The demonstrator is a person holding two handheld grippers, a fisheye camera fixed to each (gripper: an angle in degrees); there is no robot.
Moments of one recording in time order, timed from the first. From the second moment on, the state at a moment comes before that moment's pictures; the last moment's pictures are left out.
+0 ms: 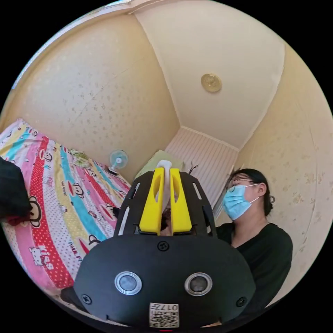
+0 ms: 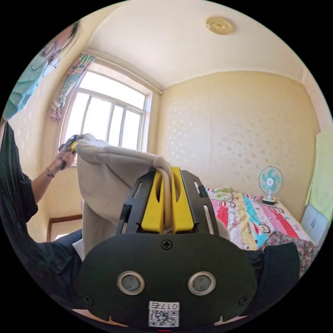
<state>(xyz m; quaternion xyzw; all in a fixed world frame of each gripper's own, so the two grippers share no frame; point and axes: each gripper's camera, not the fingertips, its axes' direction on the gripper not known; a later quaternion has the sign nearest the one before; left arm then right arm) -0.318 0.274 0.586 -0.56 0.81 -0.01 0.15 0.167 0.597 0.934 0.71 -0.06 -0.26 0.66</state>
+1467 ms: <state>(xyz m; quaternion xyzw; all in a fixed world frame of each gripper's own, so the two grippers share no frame) -0.282 0.170 0.603 -0.37 0.86 0.04 0.34 0.062 0.500 0.722 0.32 0.01 -0.44 0.84</state>
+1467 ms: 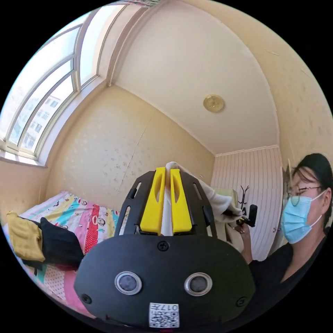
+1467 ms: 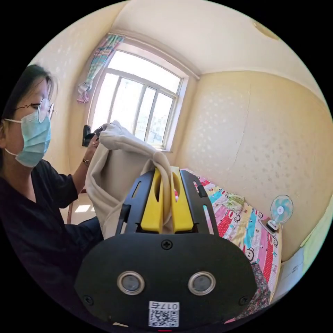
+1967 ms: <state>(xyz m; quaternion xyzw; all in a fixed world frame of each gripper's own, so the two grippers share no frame) -0.231 0.584 0.391 -0.51 0.70 0.47 0.17 0.351 0.255 0.985 0.07 -0.01 -0.07 1.00</state>
